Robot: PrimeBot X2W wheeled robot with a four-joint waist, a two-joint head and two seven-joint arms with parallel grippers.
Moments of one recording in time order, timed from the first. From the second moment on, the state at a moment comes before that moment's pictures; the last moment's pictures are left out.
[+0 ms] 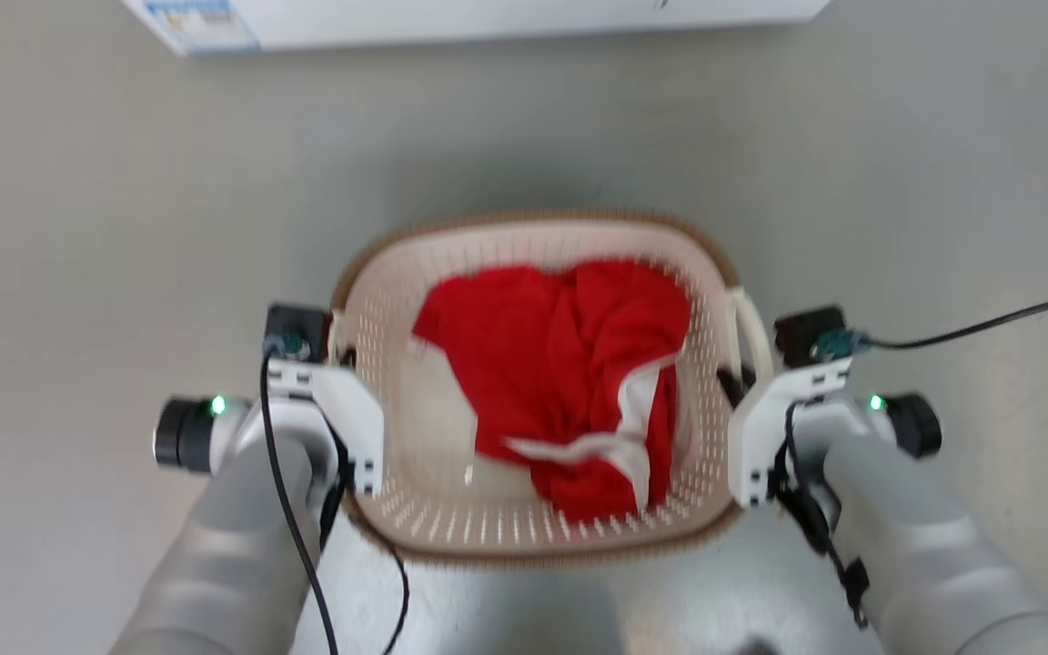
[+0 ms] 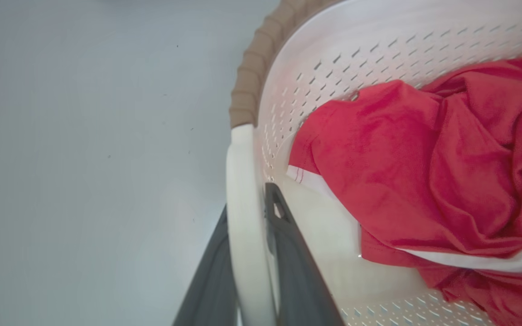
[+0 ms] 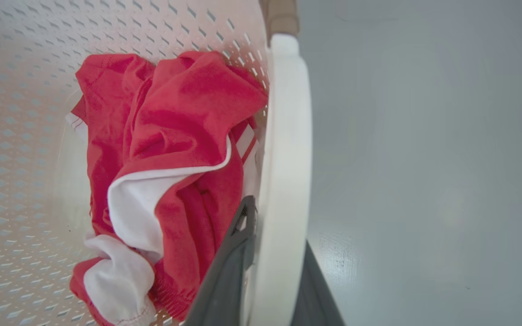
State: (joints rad) left arm -0.86 0.04 -0.48 1.30 -0.40 0.03 -0.18; right arm -0.81 -0.07 0.56 1.20 0.52 0.12 -0.01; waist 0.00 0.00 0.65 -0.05
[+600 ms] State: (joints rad) left arm -0.59 0.03 -0.53 1.31 -0.44 0.03 -0.13; right arm -0.58 -0.07 0.72 1.18 0.68 0.12 0.18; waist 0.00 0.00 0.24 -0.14
